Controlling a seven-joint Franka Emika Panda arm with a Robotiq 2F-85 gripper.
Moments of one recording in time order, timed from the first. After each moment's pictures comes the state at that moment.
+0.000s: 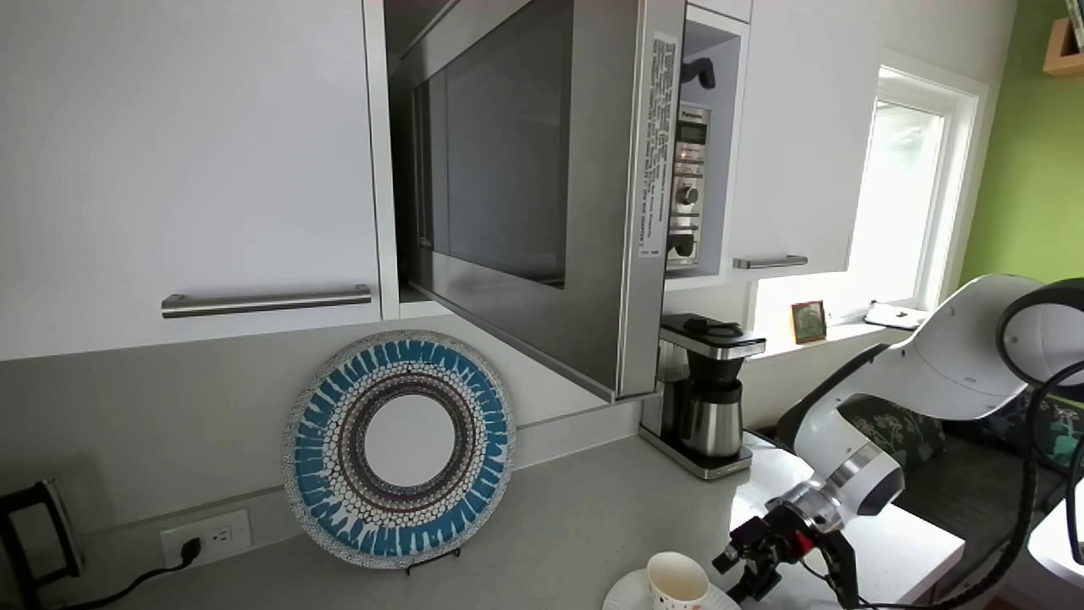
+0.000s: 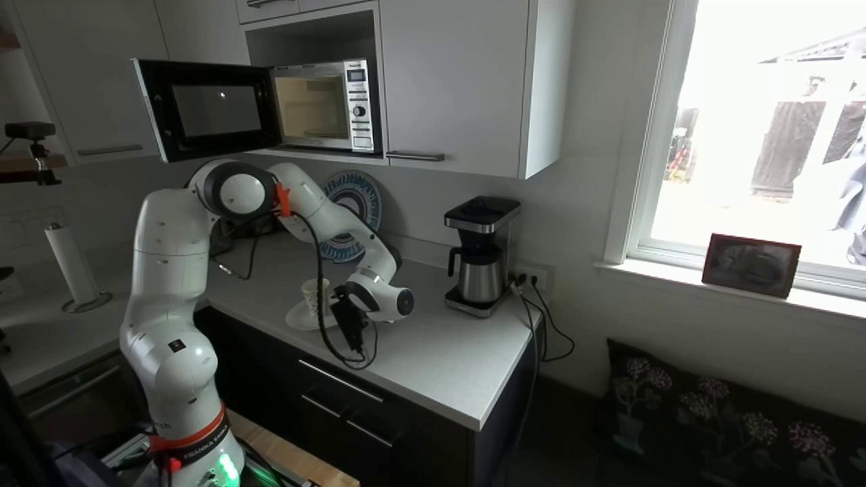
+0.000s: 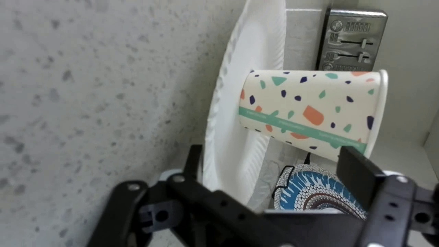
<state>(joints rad) -0.18 0.28 -0.21 -2.35 1.21 1.80 -1.16</state>
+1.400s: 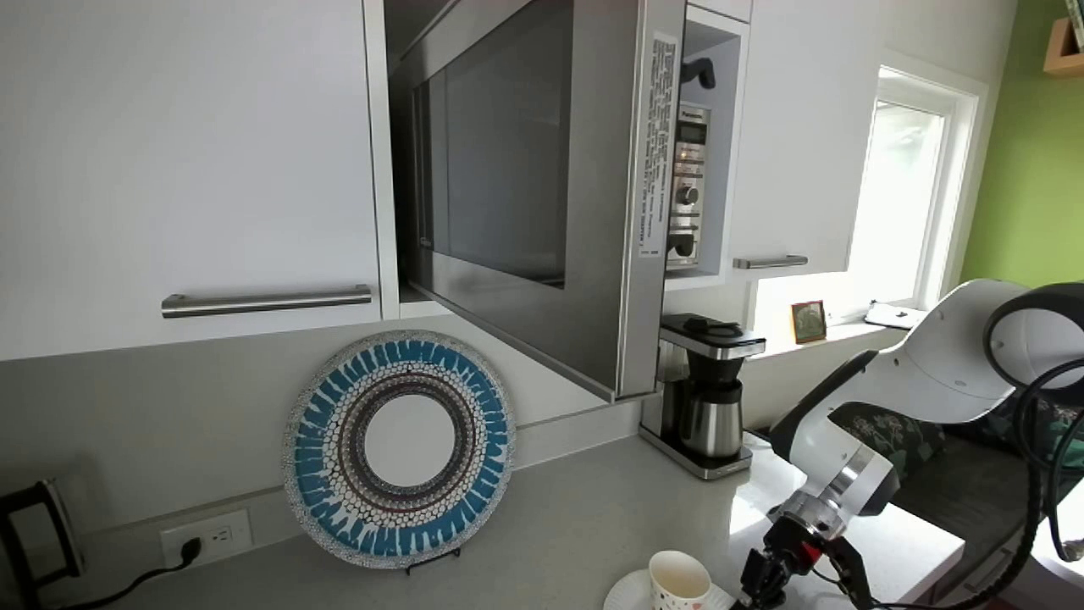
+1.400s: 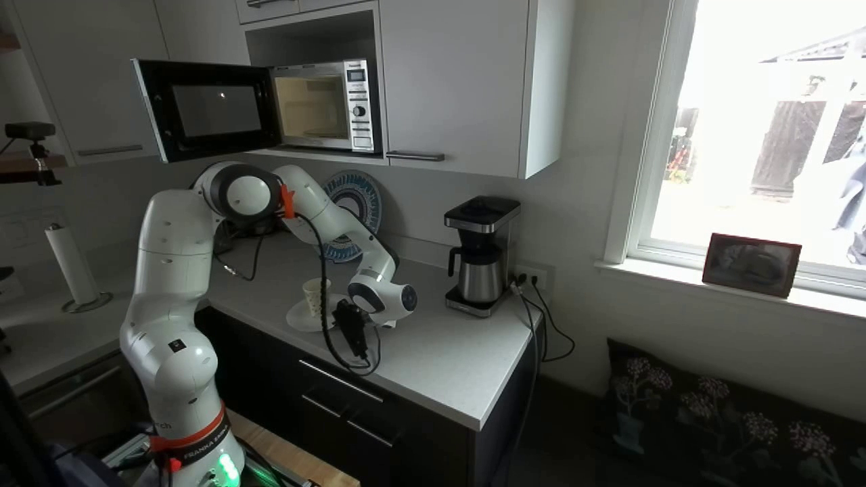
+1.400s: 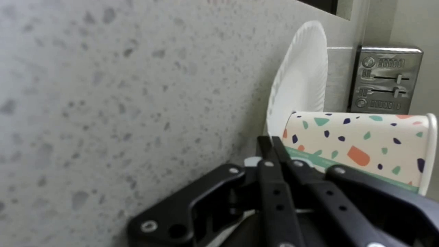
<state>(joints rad) -0.18 0.31 -0.20 -2.33 1.06 1.85 -1.11</state>
